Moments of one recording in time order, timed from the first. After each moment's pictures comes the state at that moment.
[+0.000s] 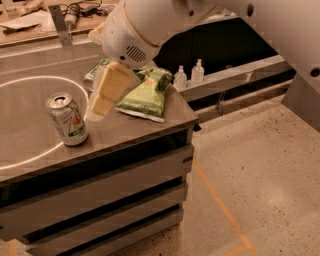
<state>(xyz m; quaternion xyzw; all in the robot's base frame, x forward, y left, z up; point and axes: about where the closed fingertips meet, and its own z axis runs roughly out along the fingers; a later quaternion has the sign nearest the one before) 0.495 0.129 1.001 -0.72 0.56 0.19 0.36</state>
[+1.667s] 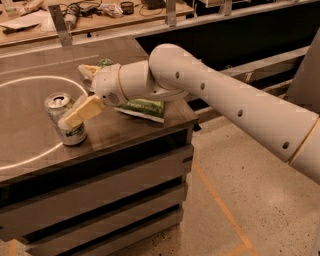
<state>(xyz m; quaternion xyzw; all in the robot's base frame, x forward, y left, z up) 0.564 0.219 0.911 -0.58 0.53 0.39 0.48</state>
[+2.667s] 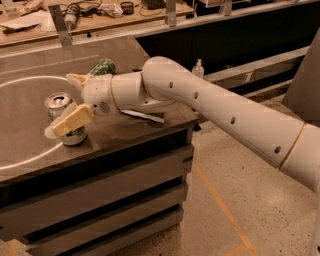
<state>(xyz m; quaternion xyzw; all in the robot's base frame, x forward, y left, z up) 0.536 0.242 0.908 -0.56 0.51 0.45 0.47</state>
